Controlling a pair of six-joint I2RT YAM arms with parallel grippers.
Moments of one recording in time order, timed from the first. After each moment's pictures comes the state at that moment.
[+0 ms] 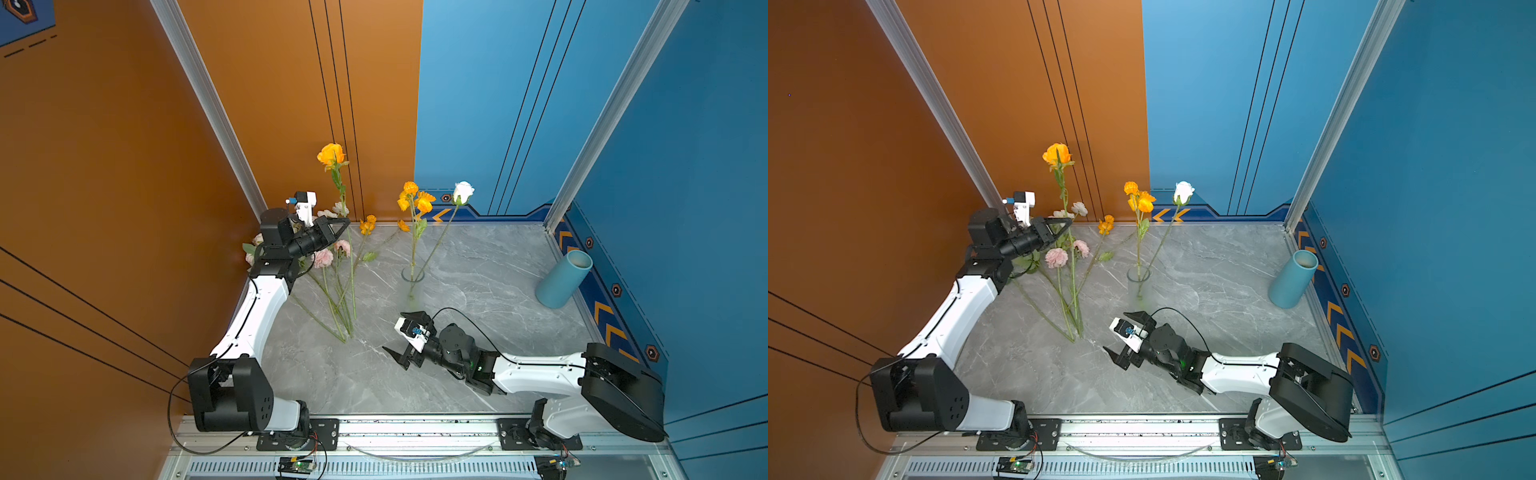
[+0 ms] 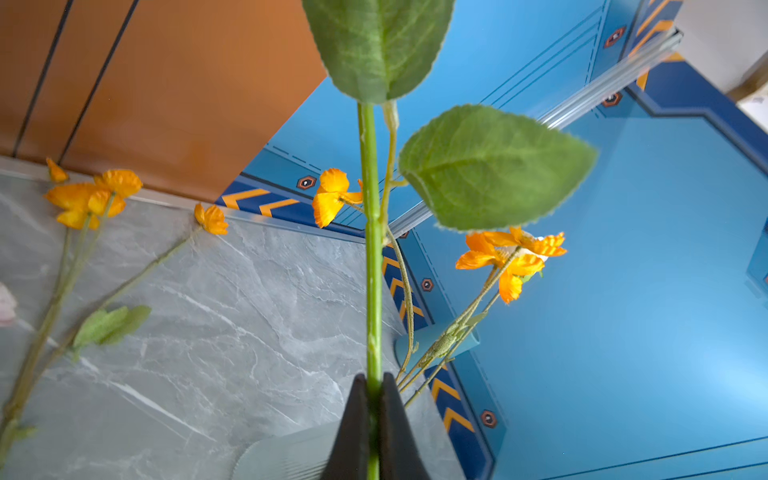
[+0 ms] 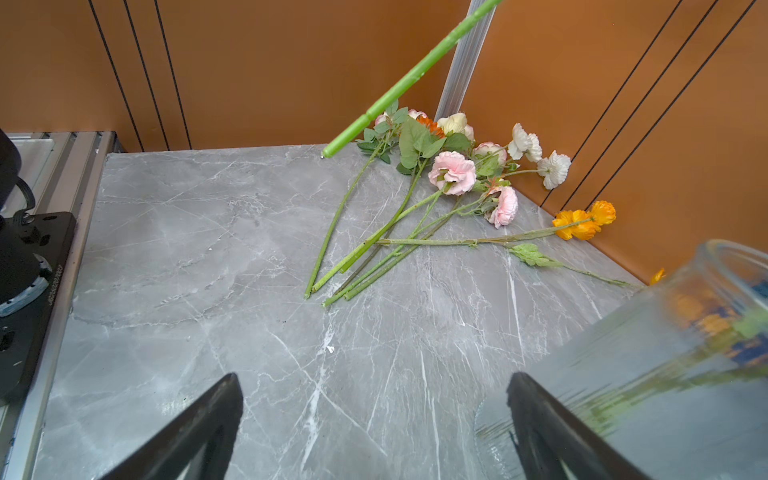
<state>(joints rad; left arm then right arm) -0.03 1.37 1.21 0.03 0.74 -0.71 1.07 1.41 0.53 0.67 0.07 -0.18</state>
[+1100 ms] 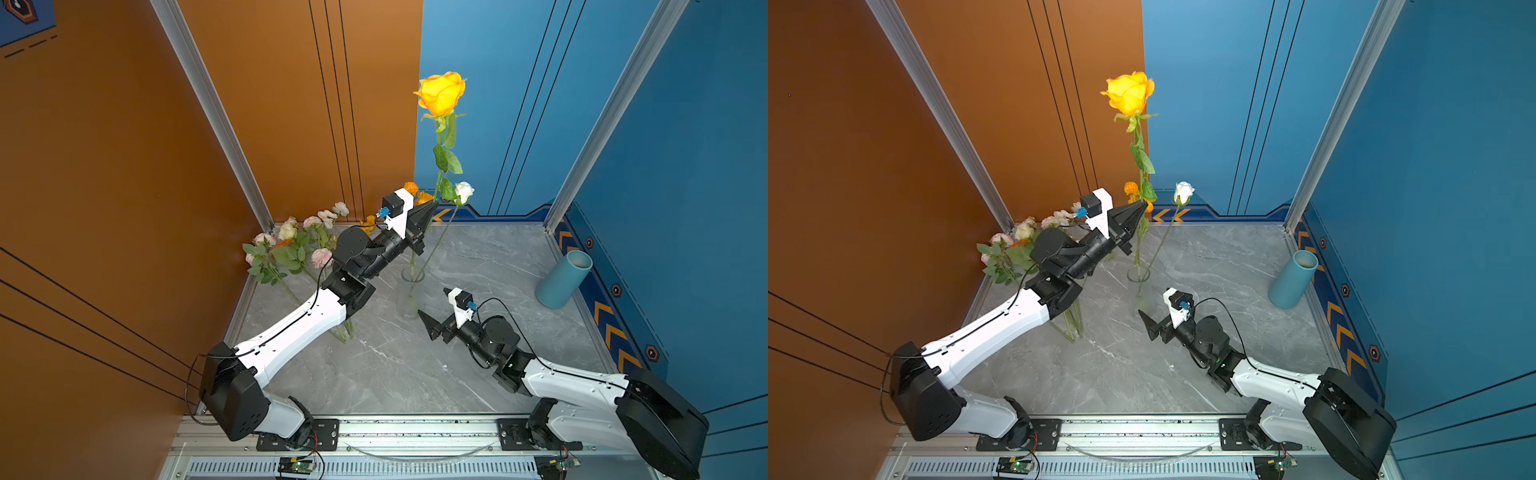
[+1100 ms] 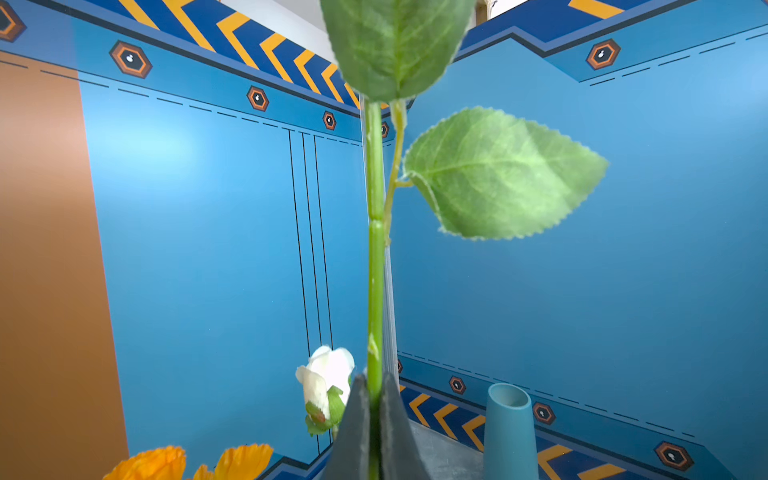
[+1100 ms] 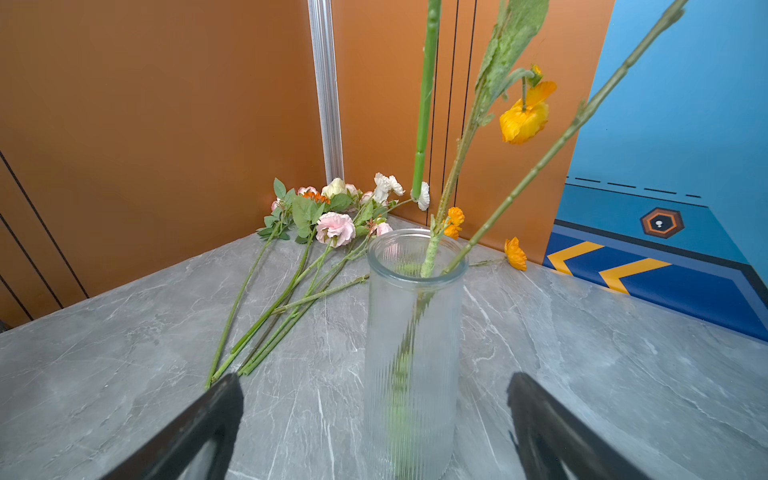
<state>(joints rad) -0.69 1.45 1.29 0.61 0.22 -0.02 0.81 1.18 0.34 0.83 0.07 0.04</state>
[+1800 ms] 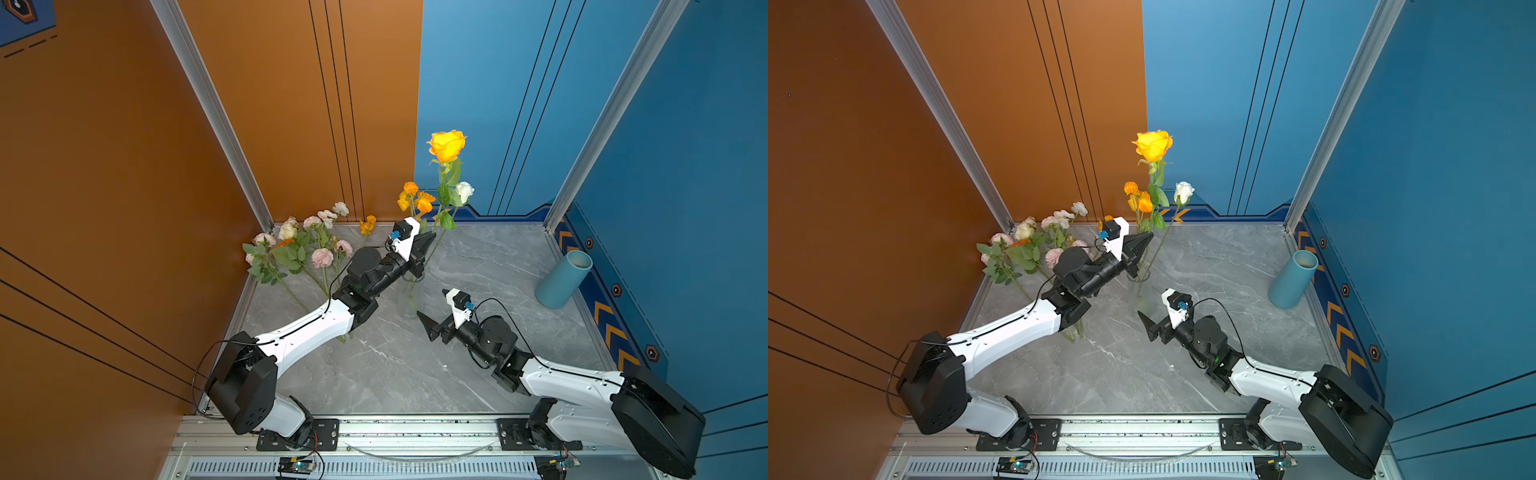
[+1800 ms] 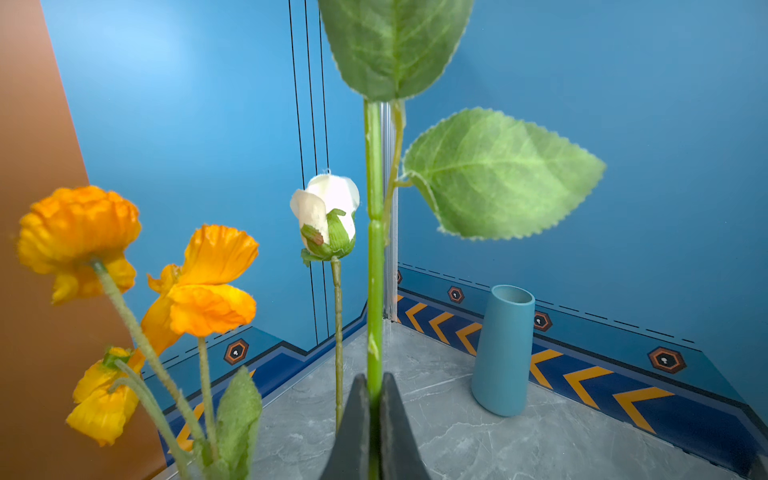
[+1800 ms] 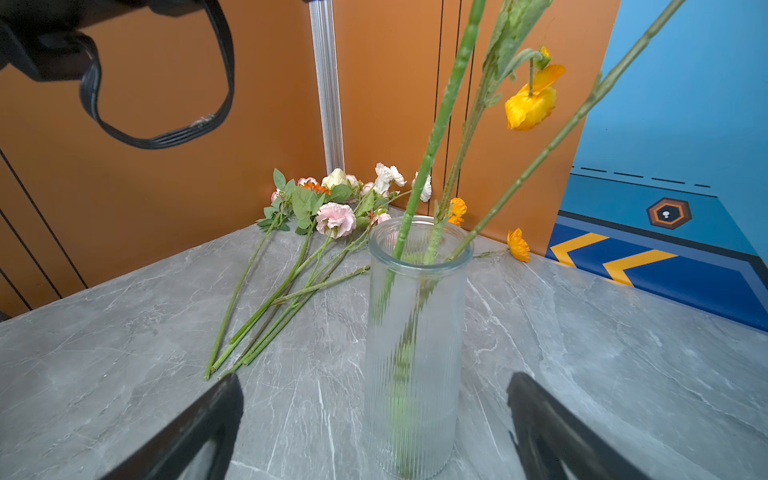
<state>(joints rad) -0.68 1.48 1.04 0.66 0.19 -0.04 0.81 1.20 0.34 0.84 0.07 0.04</state>
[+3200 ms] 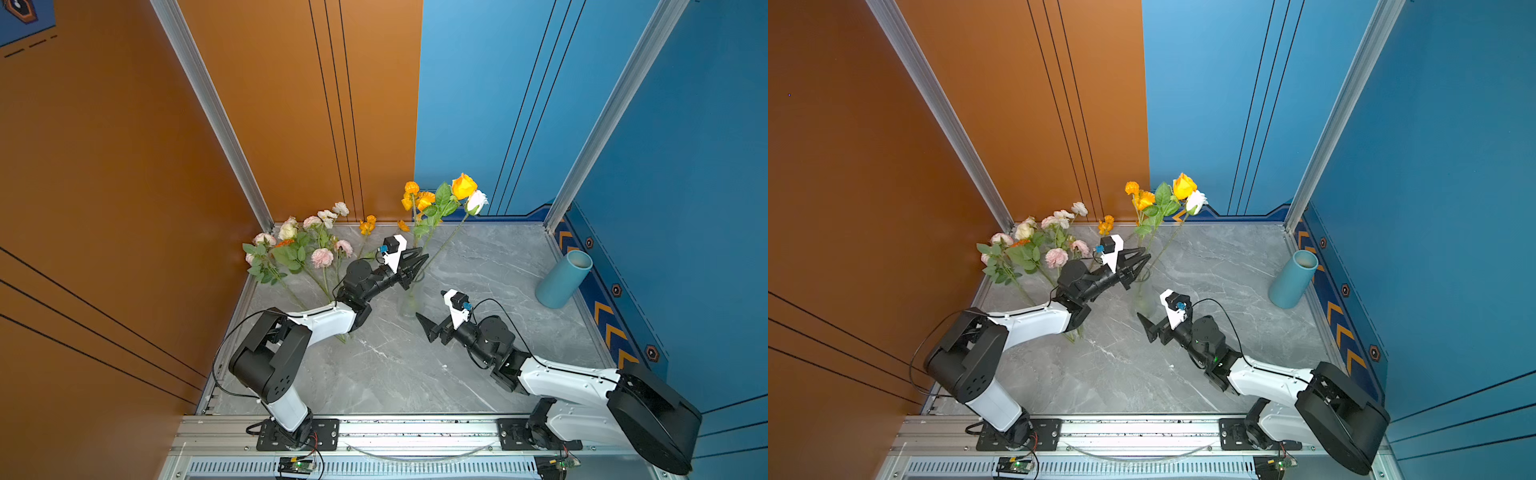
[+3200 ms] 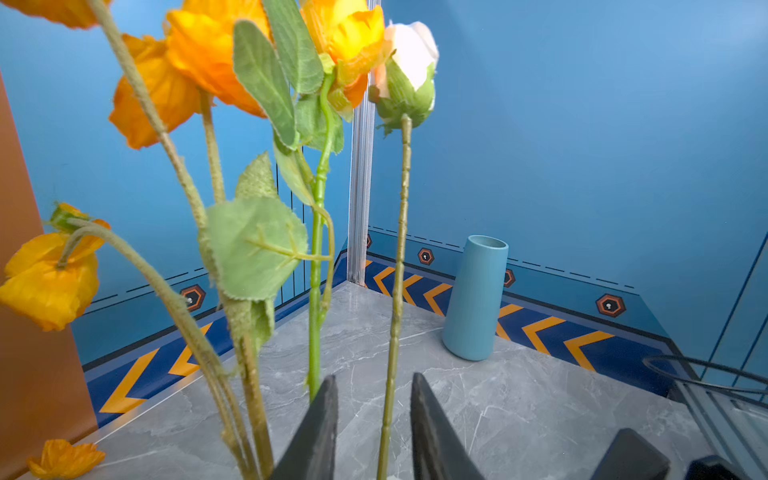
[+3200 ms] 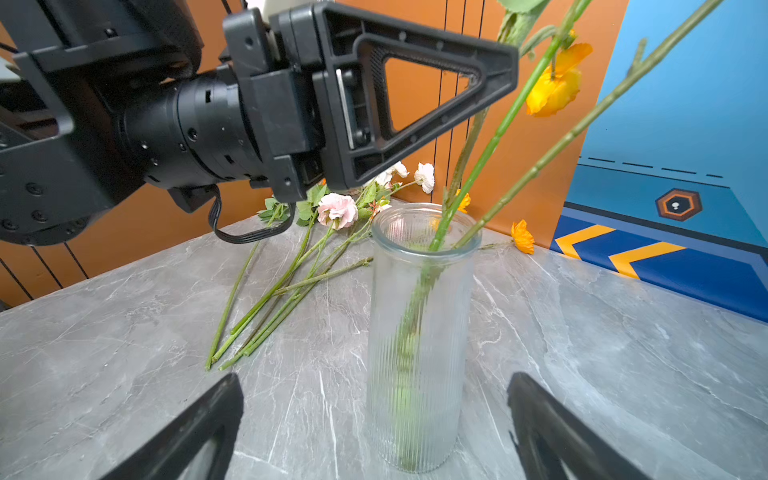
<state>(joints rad) -0.55 1.65 0.86 1.01 0.45 -0.17 0.81 1.22 0.35 0.83 0.06 0.03</state>
